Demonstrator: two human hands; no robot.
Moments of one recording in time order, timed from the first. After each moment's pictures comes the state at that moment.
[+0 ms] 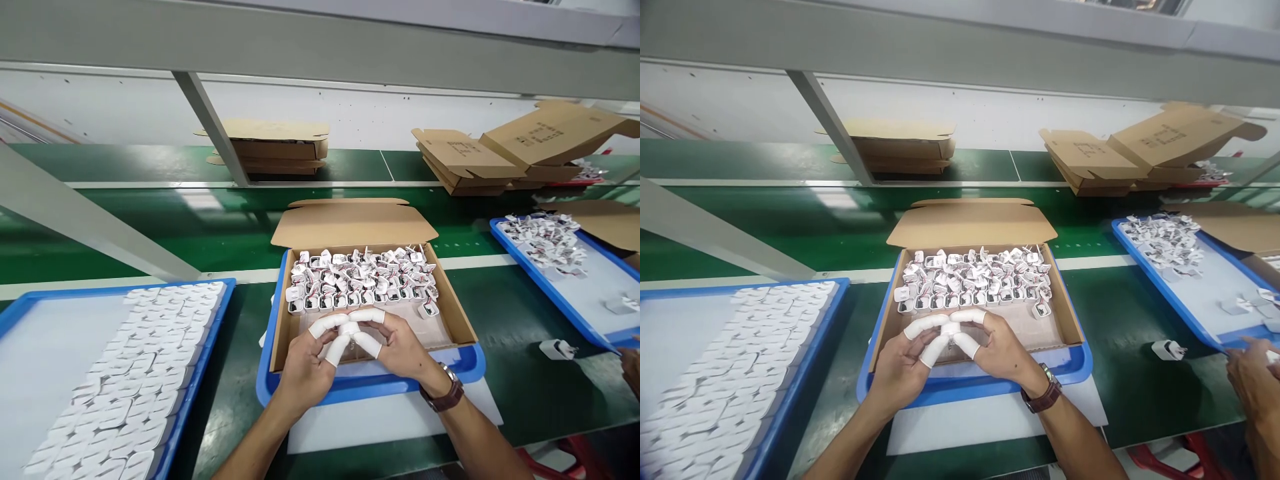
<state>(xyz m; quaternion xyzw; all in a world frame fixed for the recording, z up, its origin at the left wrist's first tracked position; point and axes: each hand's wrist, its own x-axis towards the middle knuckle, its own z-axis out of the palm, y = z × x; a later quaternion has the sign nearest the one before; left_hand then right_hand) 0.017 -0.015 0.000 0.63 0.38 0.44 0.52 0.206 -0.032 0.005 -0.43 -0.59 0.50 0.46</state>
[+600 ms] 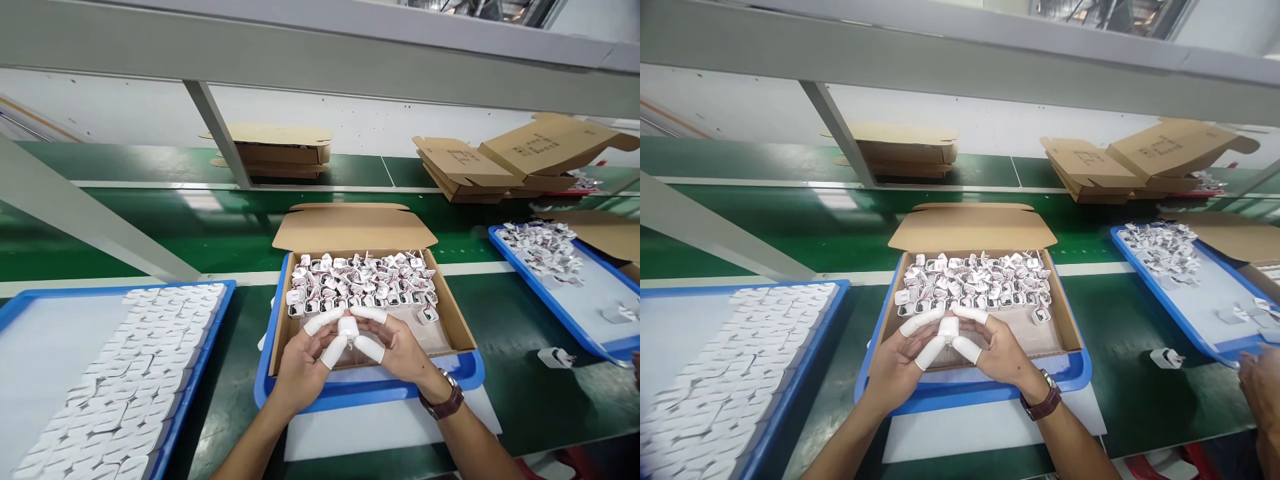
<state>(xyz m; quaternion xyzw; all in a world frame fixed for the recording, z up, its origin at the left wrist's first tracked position) 0.014 -0.014 -0.004 0.55 0.38 0.45 0.59 0.204 -0.032 -0.001 -0.41 -0.54 0.54 0.49</state>
